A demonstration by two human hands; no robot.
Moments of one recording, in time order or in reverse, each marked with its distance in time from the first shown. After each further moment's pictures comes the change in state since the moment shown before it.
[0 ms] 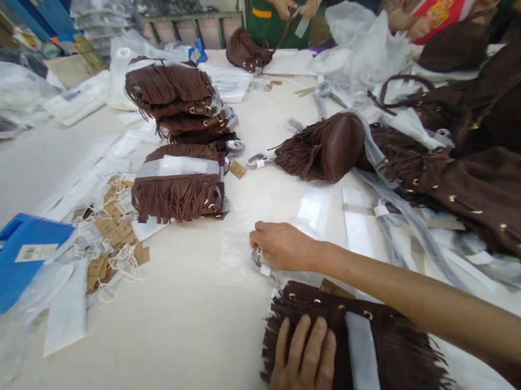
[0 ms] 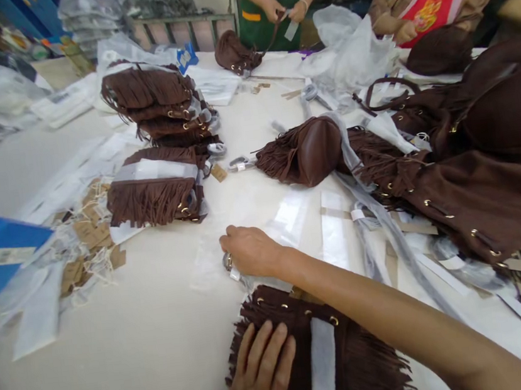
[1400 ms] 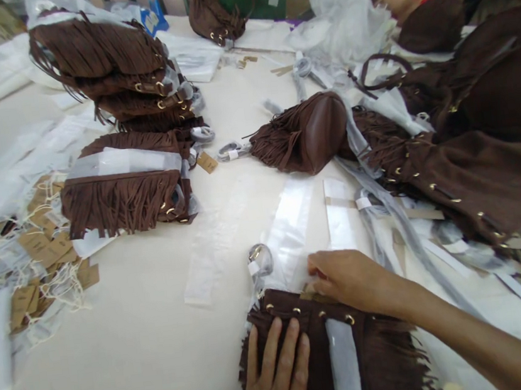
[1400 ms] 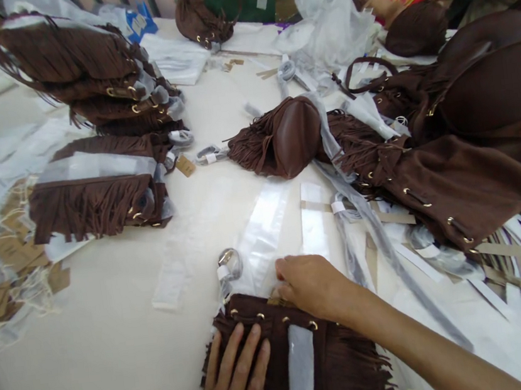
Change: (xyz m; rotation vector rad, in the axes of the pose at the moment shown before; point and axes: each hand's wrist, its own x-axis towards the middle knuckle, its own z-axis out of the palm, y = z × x) left_hand -0.004 -0.008 0.021 -0.032 -0.101 -0.046; right_hand -0.124 0.044 0.017 0.179 -0.193 0.475
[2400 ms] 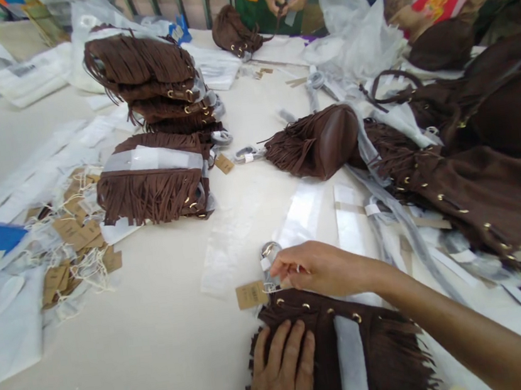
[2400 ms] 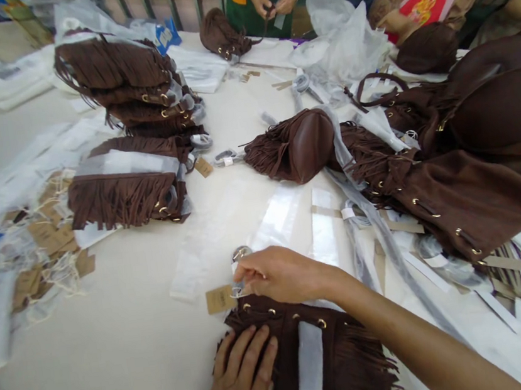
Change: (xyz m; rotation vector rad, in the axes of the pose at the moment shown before) left_hand -0.003 0.002 -0.006 -0.095 0.062 -0.120; right_hand 0.033 -0.050 -0.028 0.340 -0.069 -0.408
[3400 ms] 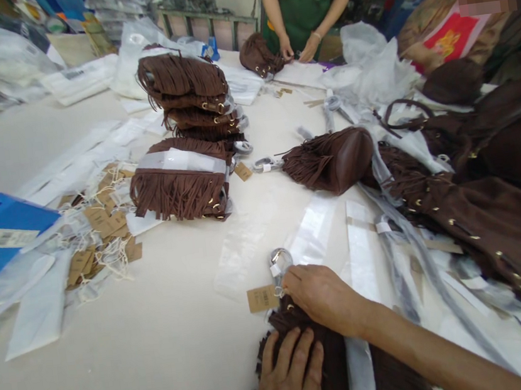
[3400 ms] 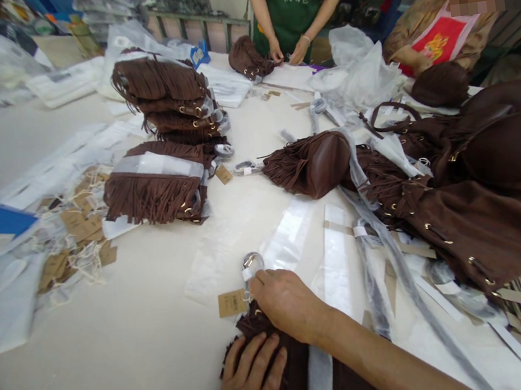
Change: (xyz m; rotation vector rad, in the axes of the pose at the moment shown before) left_hand -0.004 -0.004 0.004 0.018 0.102 0.020; right_hand 0.002 -0.017 0.048 -0.596 0.053 0.021
